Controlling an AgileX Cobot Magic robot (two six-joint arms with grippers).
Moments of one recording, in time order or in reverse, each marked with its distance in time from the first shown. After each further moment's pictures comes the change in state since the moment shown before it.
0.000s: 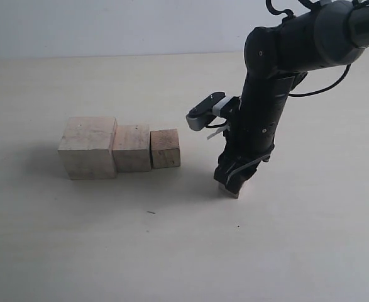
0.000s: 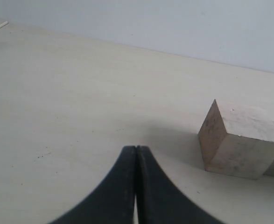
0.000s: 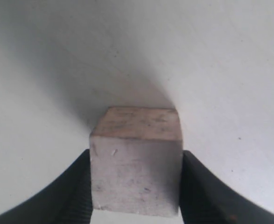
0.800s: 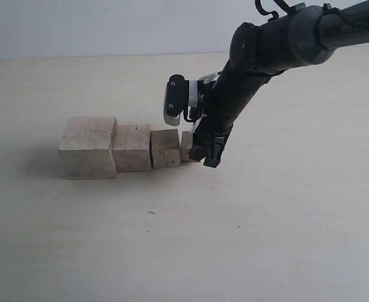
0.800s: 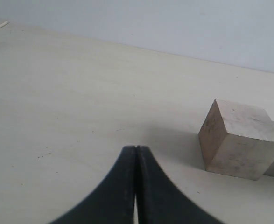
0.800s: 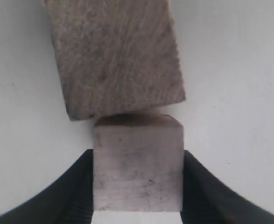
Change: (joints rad) left arm 0.000 0.000 0.000 0.000 0.000 0.000; right arm 0.000 0.118 -0.140 0.217 -0.261 -0.762
